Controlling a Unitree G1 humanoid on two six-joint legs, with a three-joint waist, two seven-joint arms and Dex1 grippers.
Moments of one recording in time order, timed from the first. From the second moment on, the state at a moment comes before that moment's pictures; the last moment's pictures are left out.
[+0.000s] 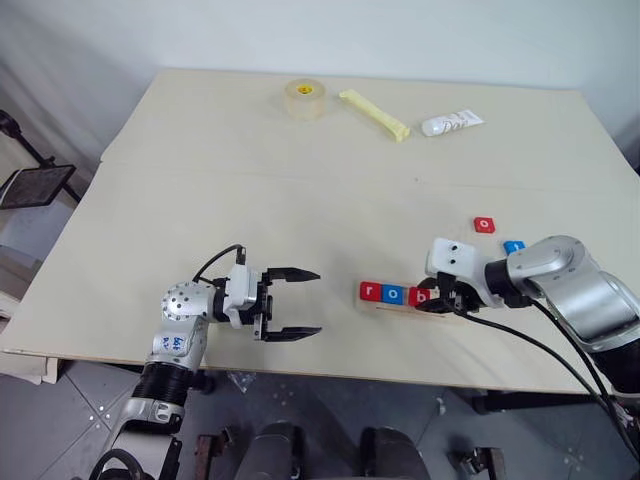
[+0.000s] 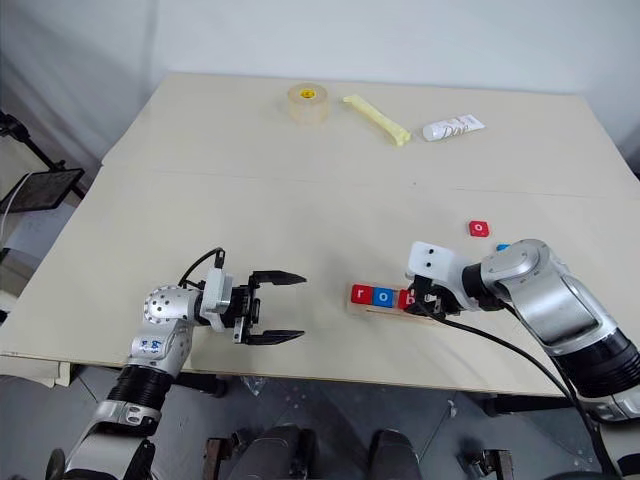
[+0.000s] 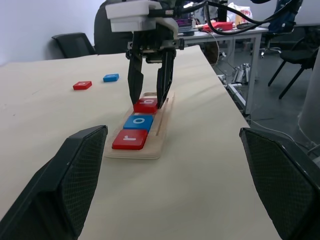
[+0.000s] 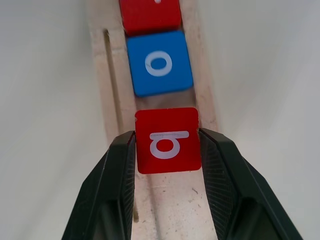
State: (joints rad) left arm -0.42 0.37 -0.06 0.32 -0.40 -0.28 -1.36; right arm -0.58 -0.97 0.34 -0.18 0.13 0.71 1.16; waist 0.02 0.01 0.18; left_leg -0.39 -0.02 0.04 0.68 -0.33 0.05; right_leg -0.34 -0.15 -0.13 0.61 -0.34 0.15
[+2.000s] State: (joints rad) left arm -0.49 0.35 -0.06 0.45 -0.39 -0.31 -1.38; right arm 0.06 -0.78 -0.64 -0.01 0.43 0.37 0.91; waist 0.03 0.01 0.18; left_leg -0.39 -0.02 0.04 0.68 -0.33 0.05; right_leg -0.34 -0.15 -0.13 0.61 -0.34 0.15
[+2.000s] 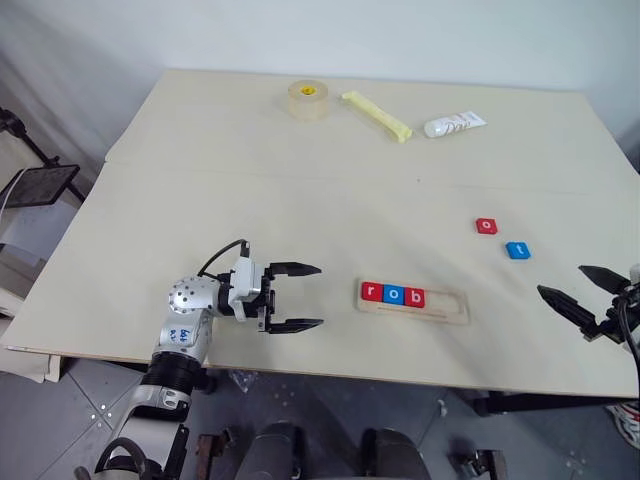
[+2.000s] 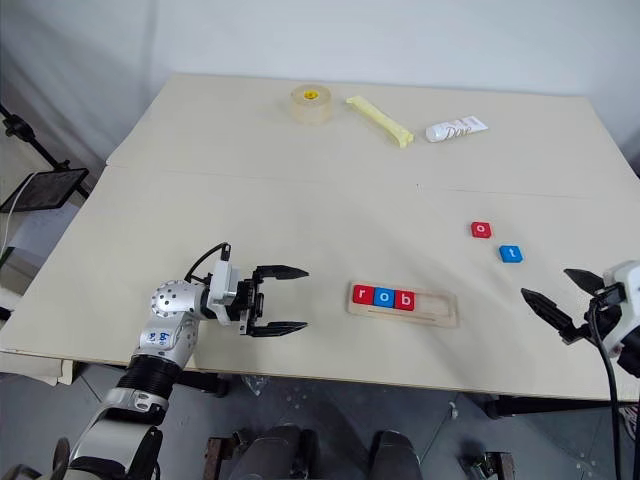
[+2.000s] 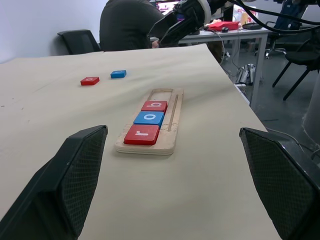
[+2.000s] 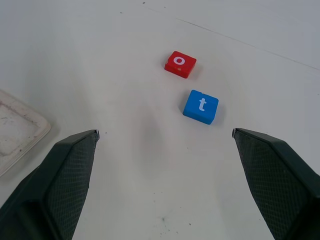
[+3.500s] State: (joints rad) left arm -0.40 0.36 -0.06 0.33 -0.39 -0.29 -1.32; right arm -0.80 -0.54 -0.23 0.90 0.19 0.21 0.45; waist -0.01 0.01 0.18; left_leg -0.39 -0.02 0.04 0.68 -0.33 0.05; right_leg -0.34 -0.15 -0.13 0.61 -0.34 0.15
